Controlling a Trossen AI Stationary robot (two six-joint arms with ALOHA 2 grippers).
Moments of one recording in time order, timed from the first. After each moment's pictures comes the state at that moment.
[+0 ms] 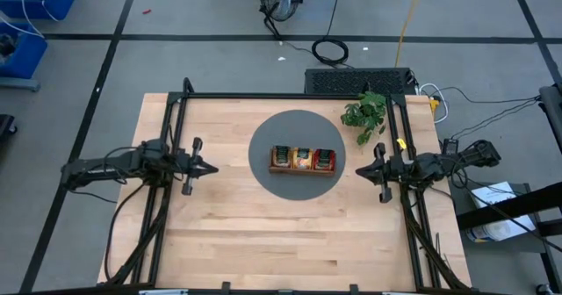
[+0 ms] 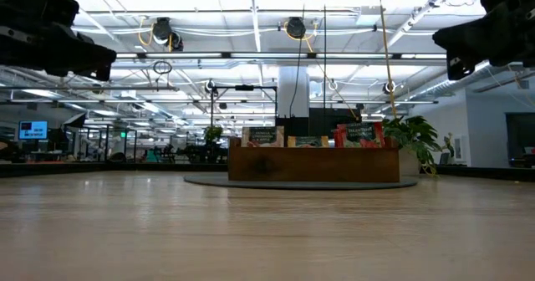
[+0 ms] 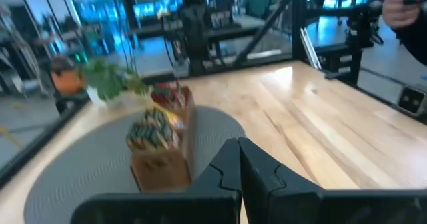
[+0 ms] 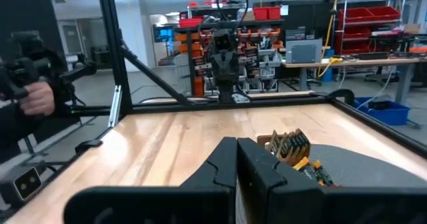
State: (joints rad) left arm 0.12 0.07 0.05 -0.06 0.26 0.16; right arm 0.30 0.00 0.02 0.04 0.31 0.05
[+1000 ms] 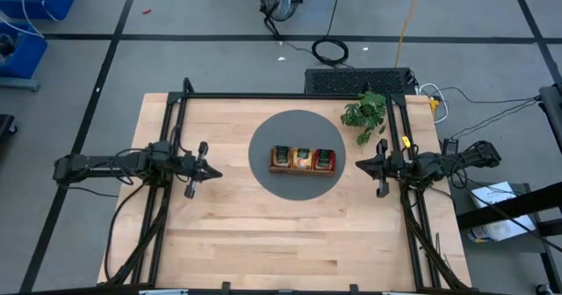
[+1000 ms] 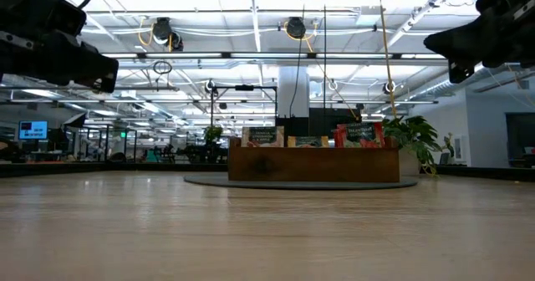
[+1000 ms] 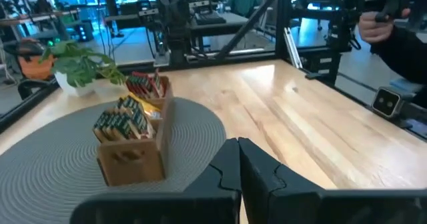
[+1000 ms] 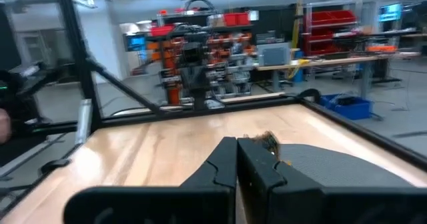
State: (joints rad) left arm 0.10 0.21 0.01 0.08 0.31 0.09; right arm 0.29 0.00 0.02 0.08 0.41 0.07
